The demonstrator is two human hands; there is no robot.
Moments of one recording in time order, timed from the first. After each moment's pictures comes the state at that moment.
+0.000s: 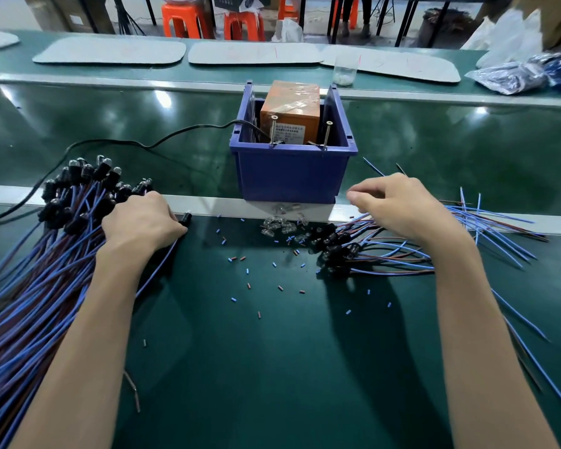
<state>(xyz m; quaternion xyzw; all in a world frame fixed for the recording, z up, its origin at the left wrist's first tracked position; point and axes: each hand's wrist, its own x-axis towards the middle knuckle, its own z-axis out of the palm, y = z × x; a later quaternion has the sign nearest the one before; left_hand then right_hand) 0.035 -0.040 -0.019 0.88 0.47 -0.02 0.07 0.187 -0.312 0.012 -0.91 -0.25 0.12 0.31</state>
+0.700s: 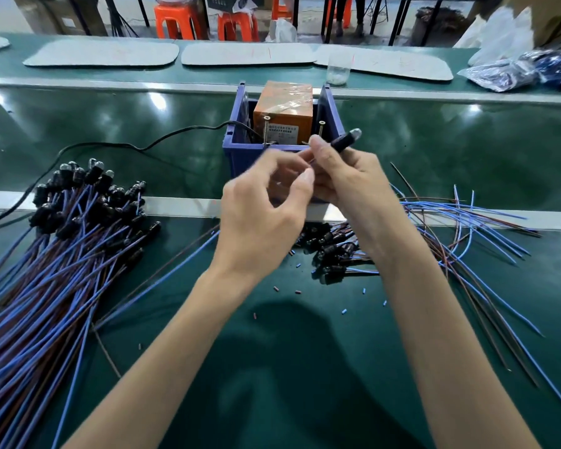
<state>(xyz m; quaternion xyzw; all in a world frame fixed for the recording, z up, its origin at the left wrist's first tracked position) 0.053 -0.180 0.027 0.79 0.11 0.30 0.52 0.139 -0.266 0.035 -0.62 -0.20 0.22 0.73</state>
